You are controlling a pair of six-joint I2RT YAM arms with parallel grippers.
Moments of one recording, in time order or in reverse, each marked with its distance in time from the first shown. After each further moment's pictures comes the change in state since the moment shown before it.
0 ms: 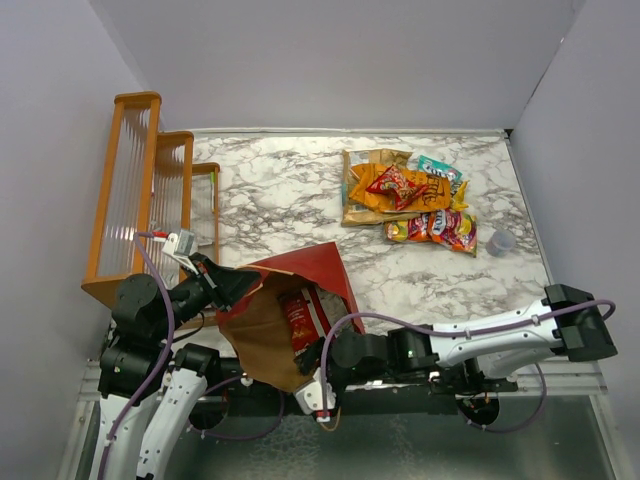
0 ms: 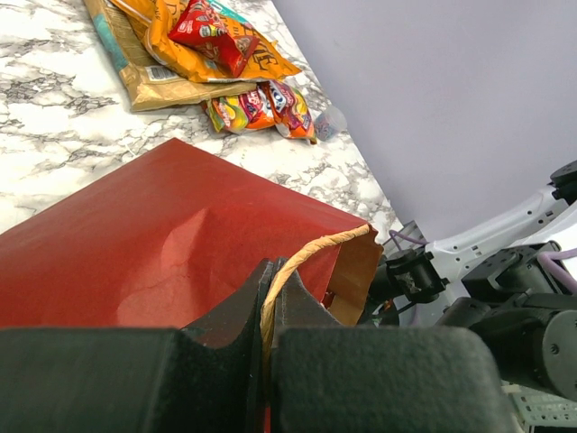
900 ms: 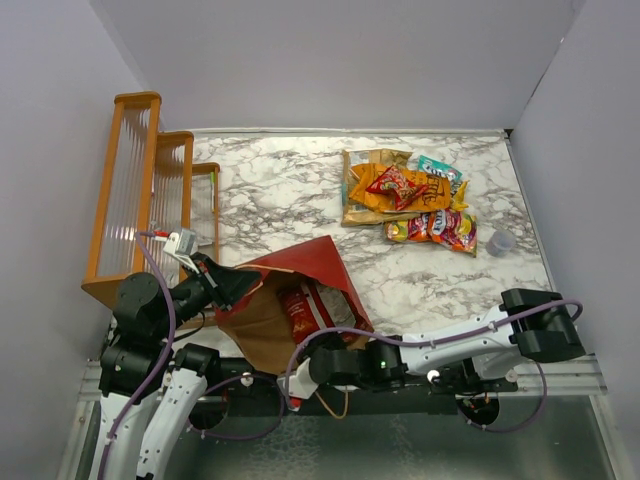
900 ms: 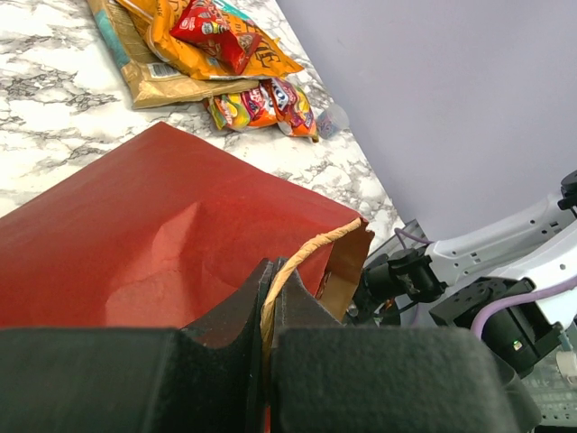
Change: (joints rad) left arm 0.000 0.004 -0.003 0.000 0.000 0.003; right arm 0.034 0.201 0.033 -0.108 0.592 -0.045
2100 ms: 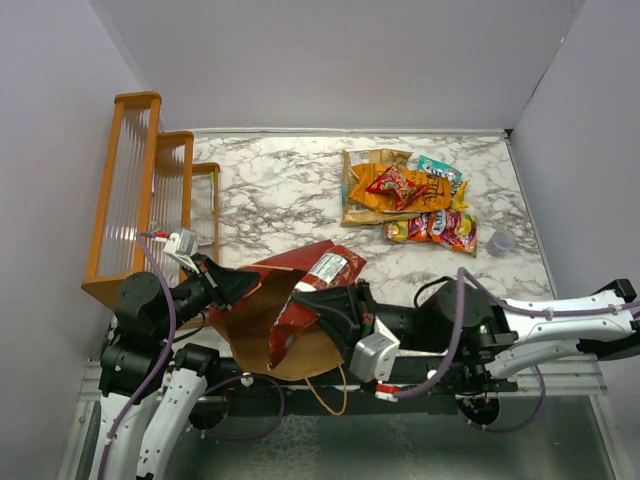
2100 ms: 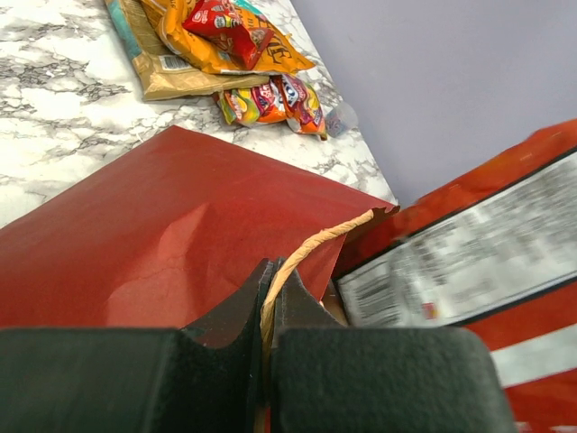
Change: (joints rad) left arm 0.000 0.001 0.000 -0.027 -0.011 -0.002; right arm 0.000 -0.426 0.290 0.277 -0.311 -0.138
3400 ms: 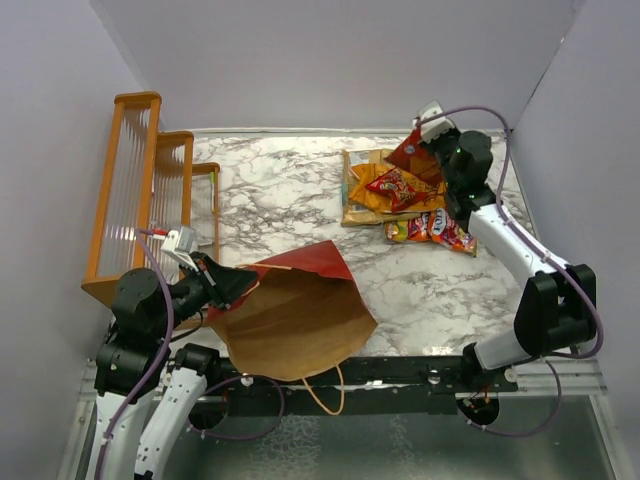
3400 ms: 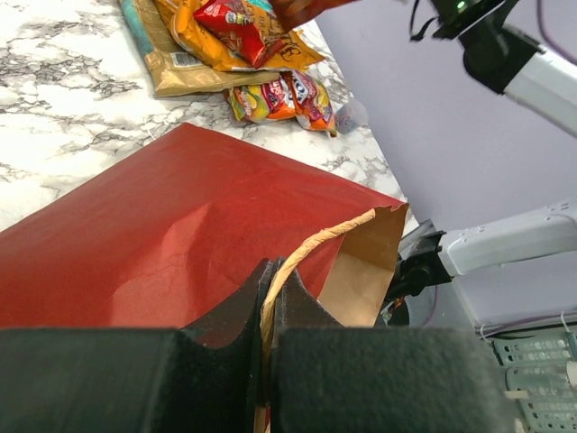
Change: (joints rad) left arm 0.000 0.027 0.055 -0.057 -0.018 0.026; right arm -1.380 0.407 -0.016 0.237 0.016 0.176
